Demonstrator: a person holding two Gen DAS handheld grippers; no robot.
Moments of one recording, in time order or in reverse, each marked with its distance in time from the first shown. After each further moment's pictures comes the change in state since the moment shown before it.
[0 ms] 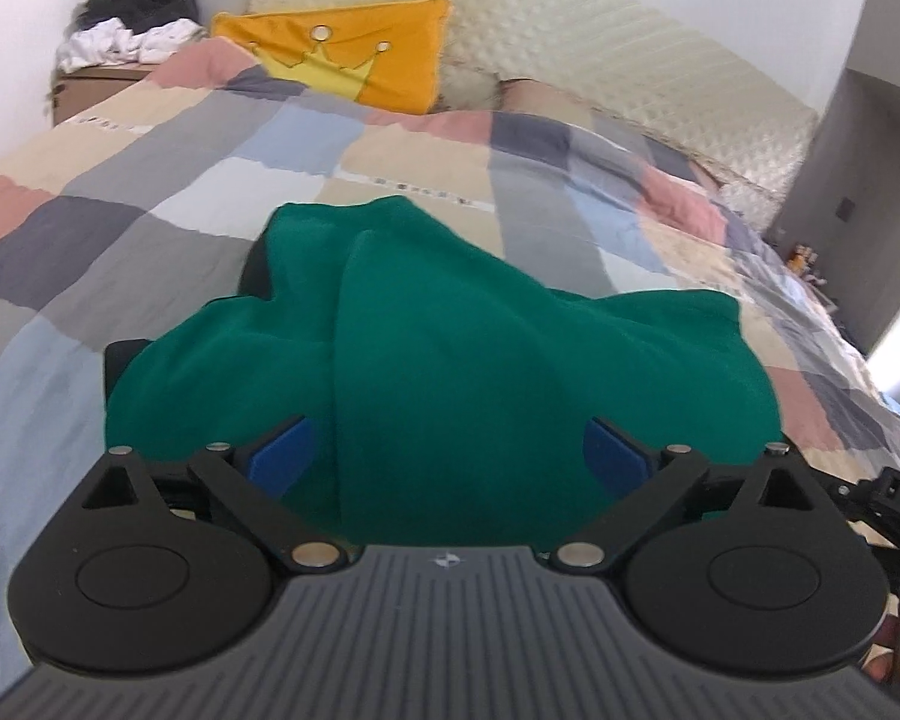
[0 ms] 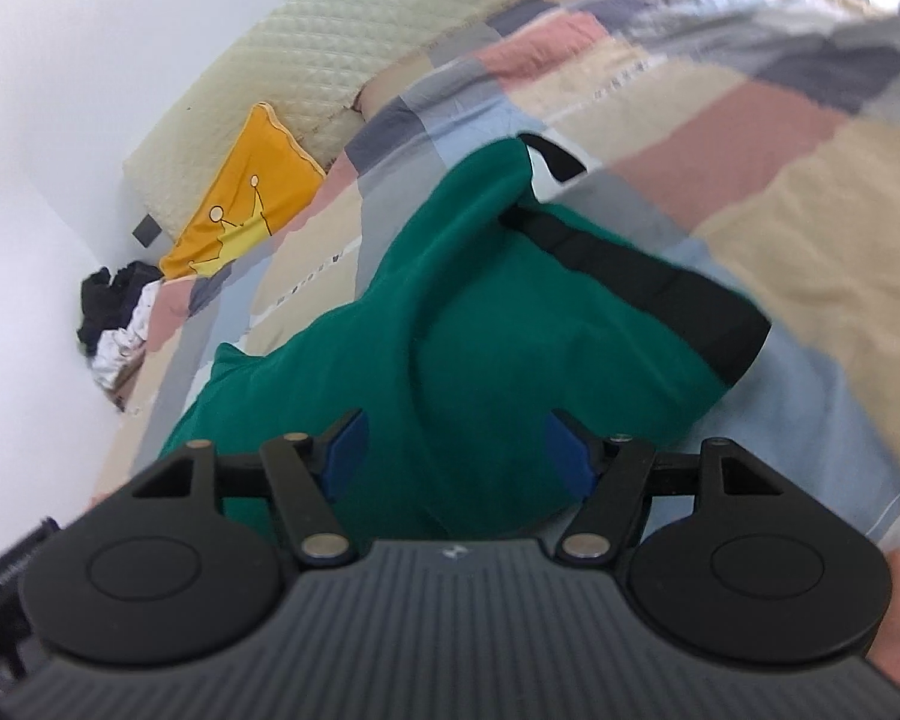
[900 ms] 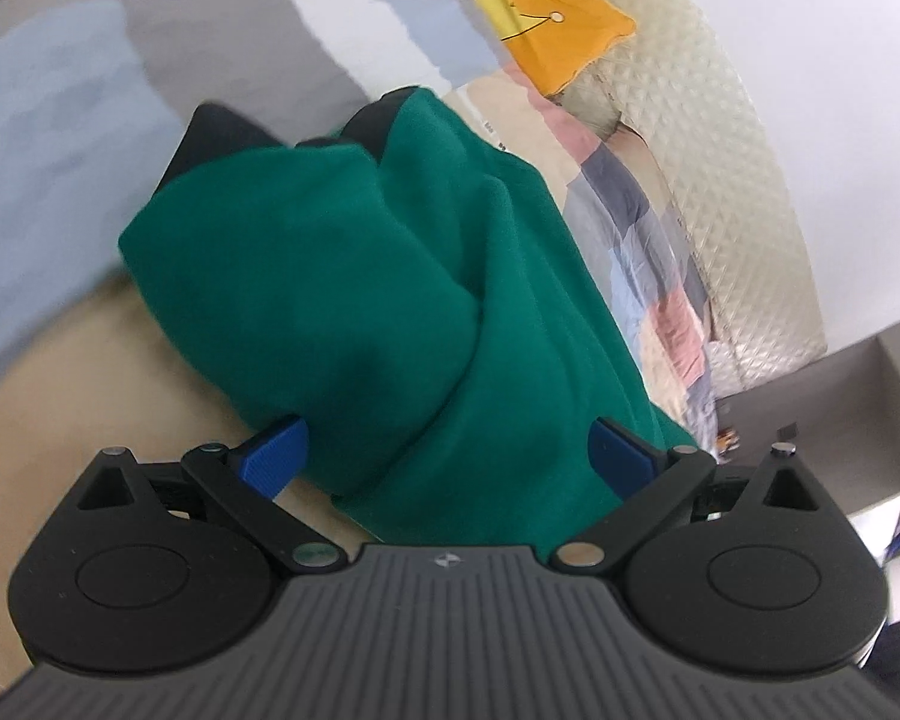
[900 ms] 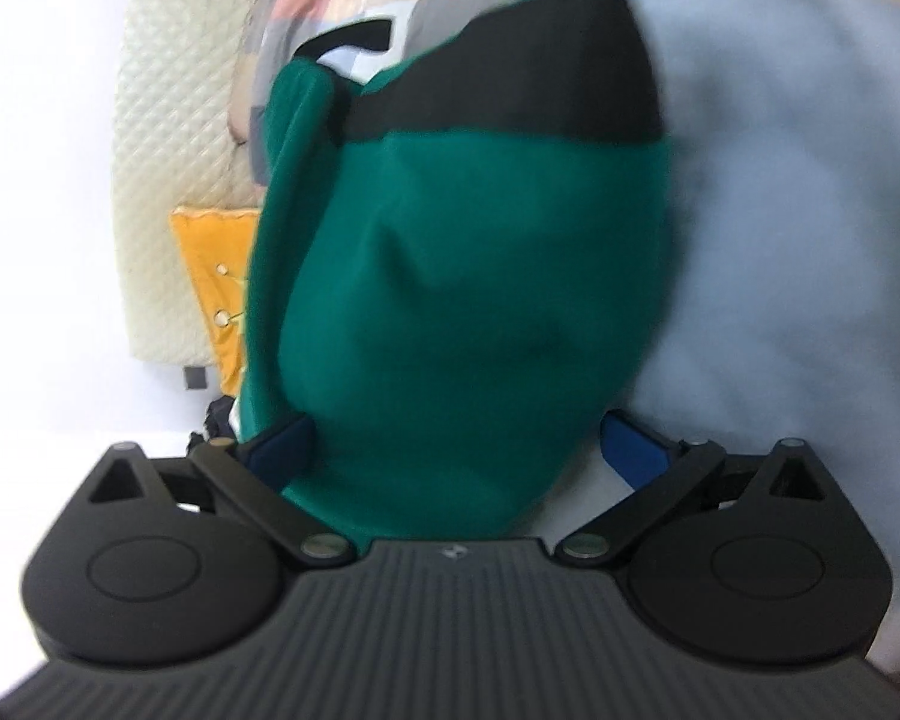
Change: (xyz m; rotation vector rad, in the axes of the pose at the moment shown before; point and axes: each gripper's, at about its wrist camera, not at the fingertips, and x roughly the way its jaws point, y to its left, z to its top) left arm 0.053 0.097 -0.016 -0.665 0.096 -0.195; right arm 0.057 -0.074 -0.031 0.732 0.201 0.192
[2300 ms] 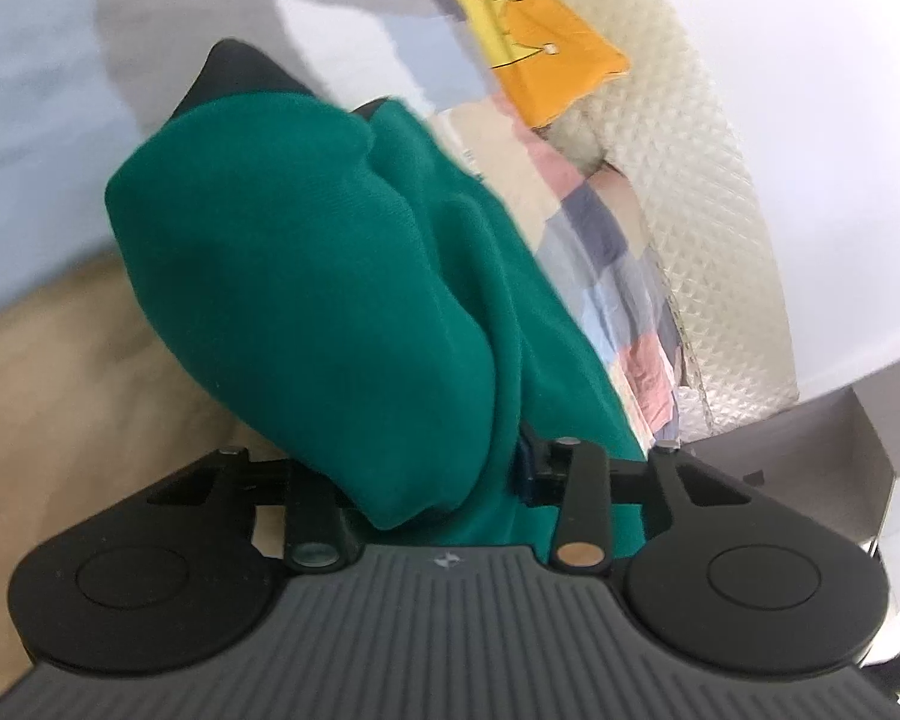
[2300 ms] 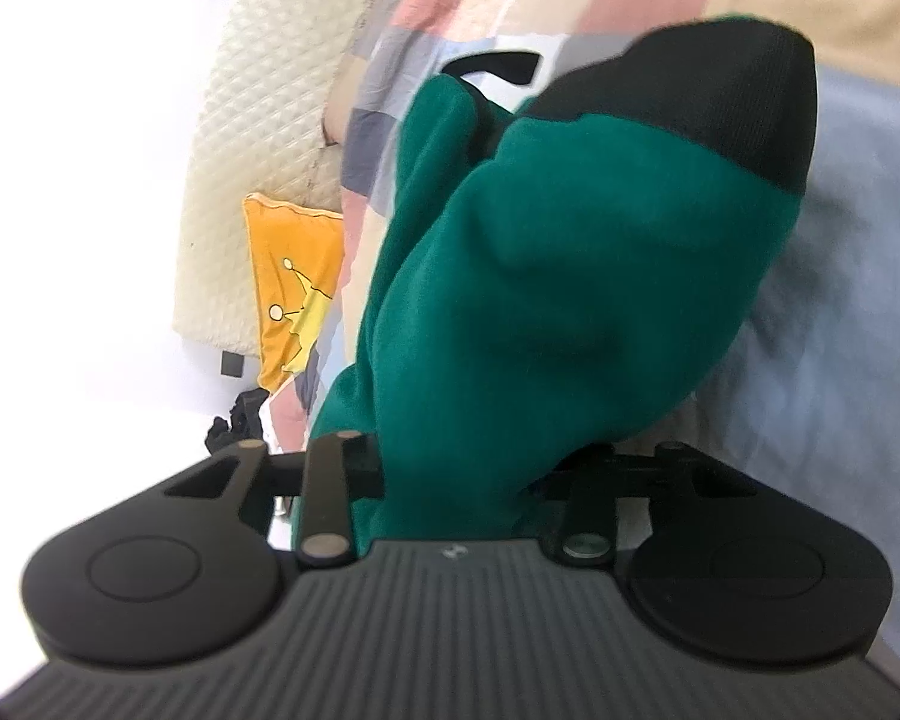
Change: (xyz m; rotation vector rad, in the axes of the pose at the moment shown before) left arm 0.042 -0.032 0.007 -0.033 -0.073 -0.063; right arm -0.004 0.070 -0.013 -0.206 -0.096 0.064
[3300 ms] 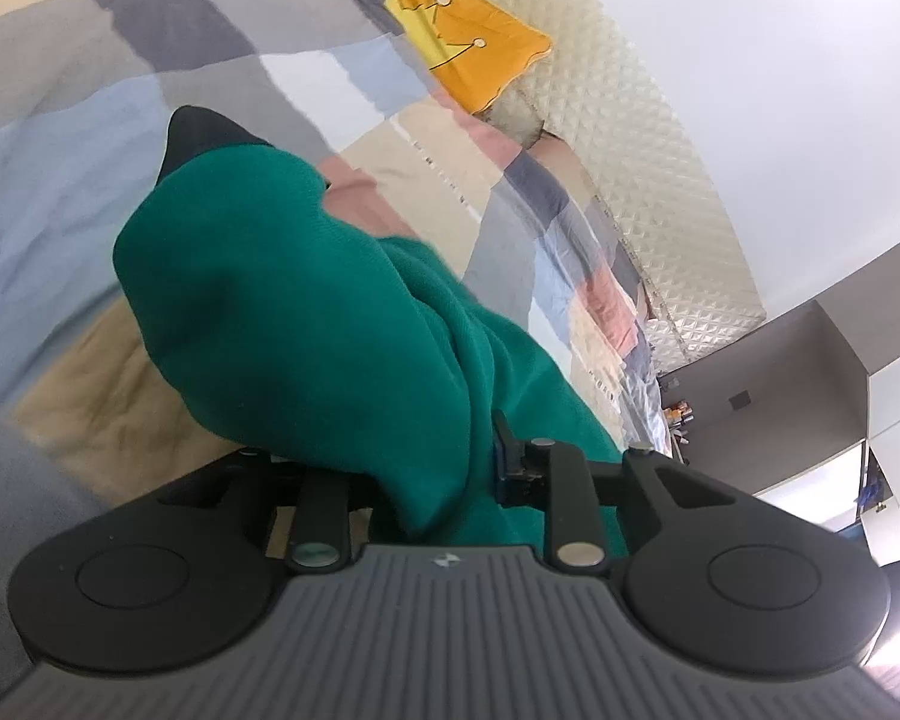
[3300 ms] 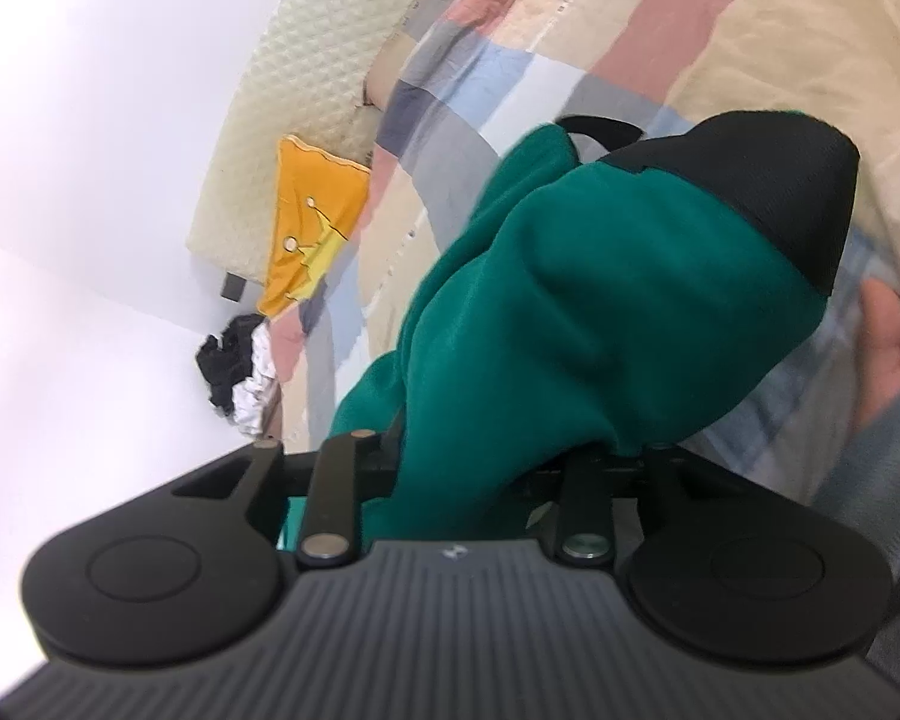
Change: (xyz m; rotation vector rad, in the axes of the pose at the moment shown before) left arm -0.187 -0.008 -0.052 0.139 0.034 -0.021; right arm -0.136 0.031 -0.037 -0.152 0.063 -0.037
